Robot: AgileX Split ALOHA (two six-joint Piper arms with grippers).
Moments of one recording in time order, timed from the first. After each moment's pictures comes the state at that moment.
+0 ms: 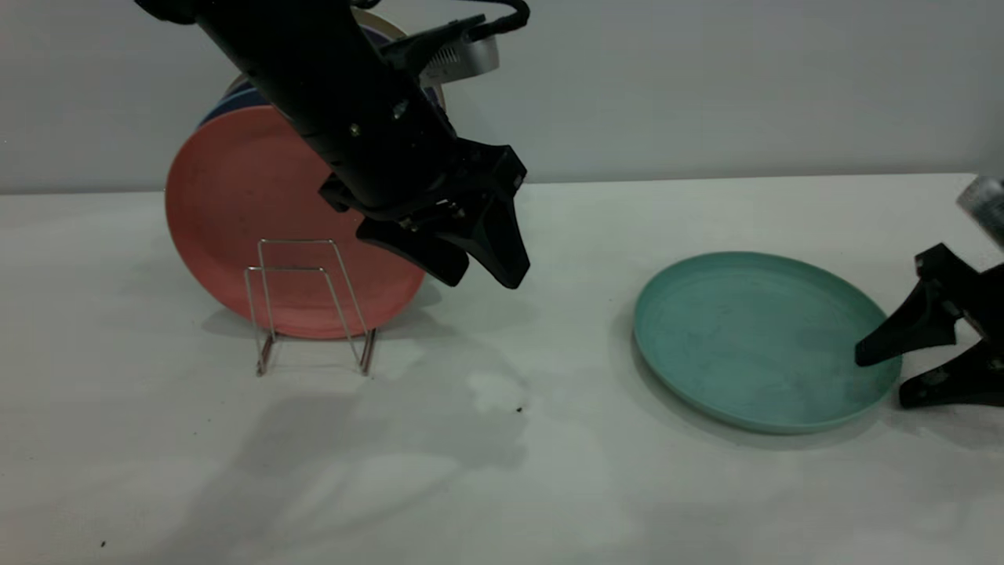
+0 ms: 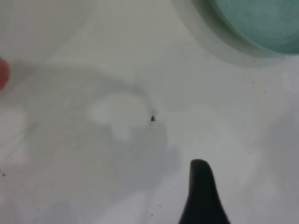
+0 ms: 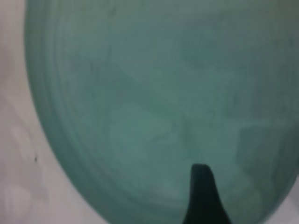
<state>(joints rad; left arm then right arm) -0.45 2.06 -1.33 -0.63 0.54 0.48 -0.28 2.32 -1.08 1.30 0.71 -1.09</state>
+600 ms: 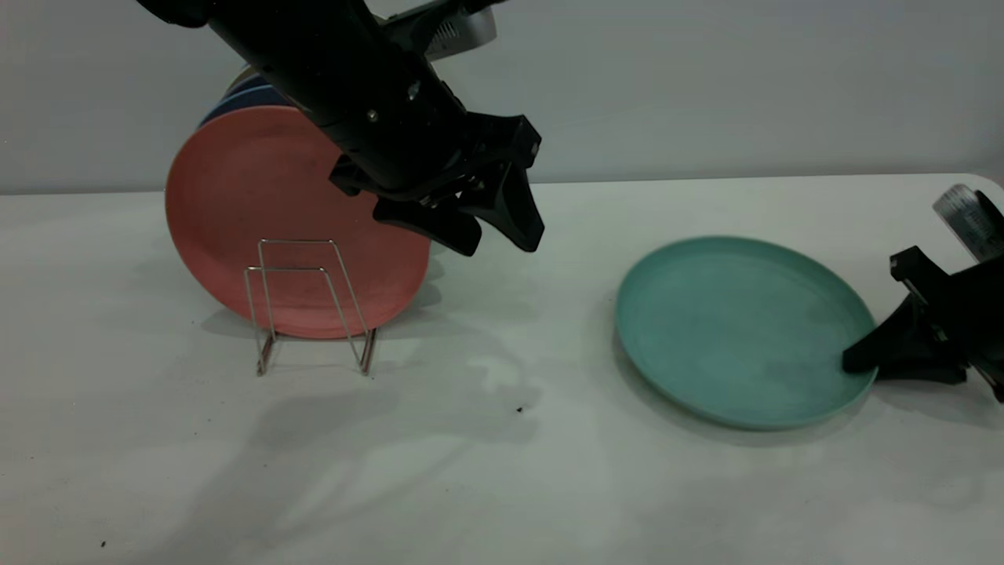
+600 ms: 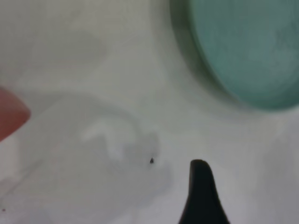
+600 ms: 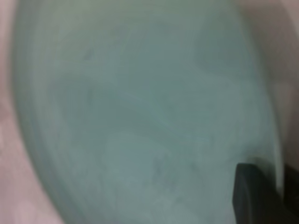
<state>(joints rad) -0.46 2.06 -1.33 -0.72 0.42 0.49 -0.26 2.42 -1.20 1.38 0.75 -1.16</state>
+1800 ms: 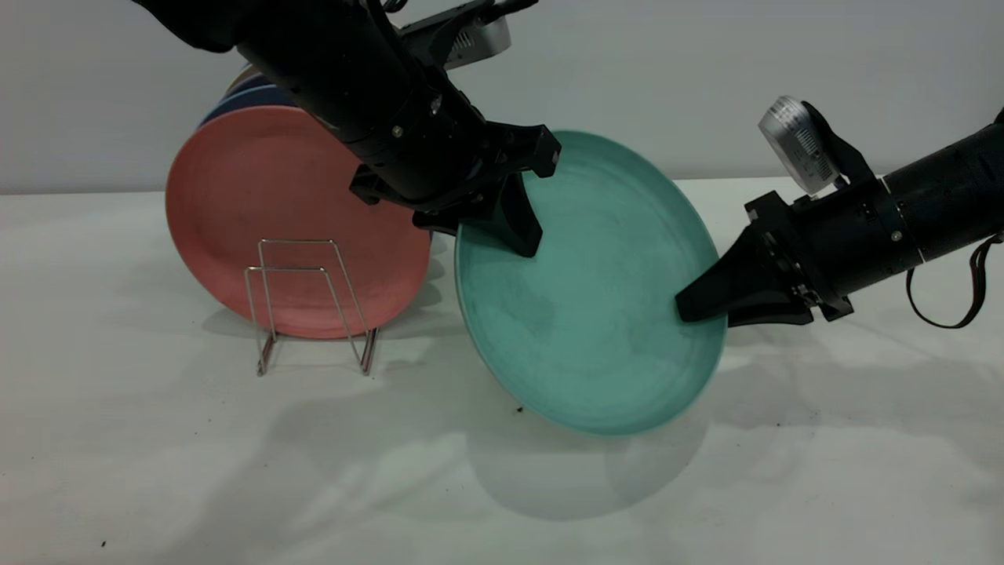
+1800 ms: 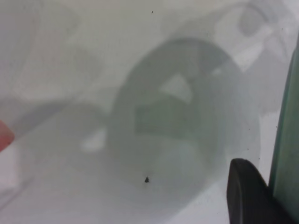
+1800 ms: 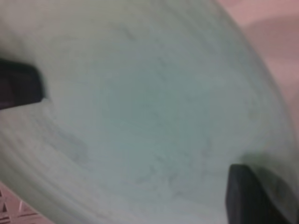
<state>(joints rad) -0.48 2.09 -1.34 -0.75 0.36 0.51 0.01 2.31 -1.22 1.38 0.94 -1.34</state>
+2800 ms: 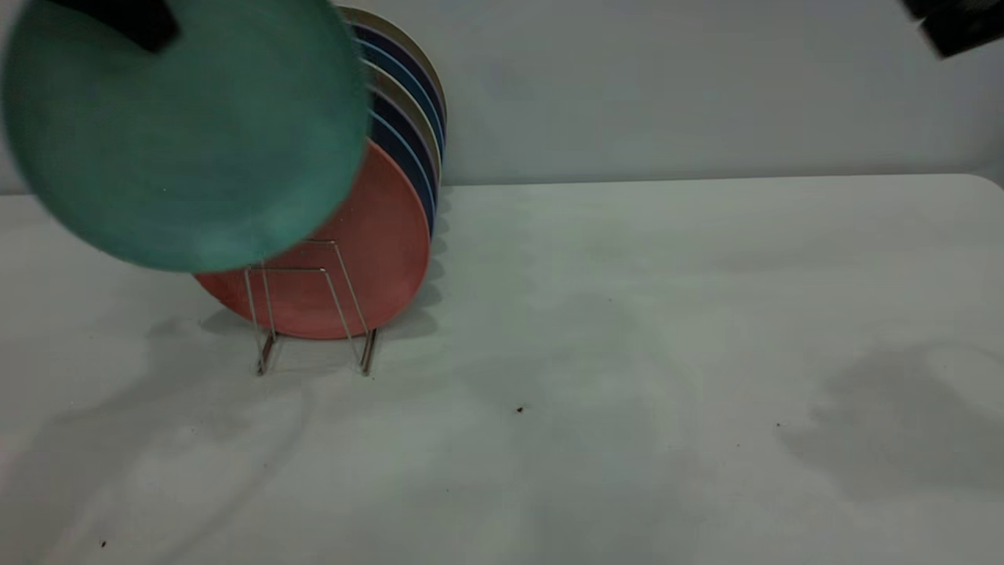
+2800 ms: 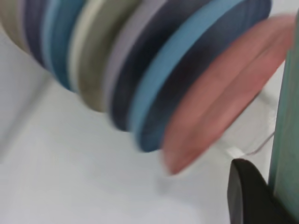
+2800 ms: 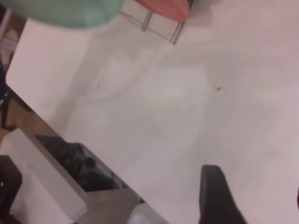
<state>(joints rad) -0.11 1.69 -1.33 -0.23 0.62 0.96 -0.15 1.59 -1.16 0.92 1.18 -0.88</state>
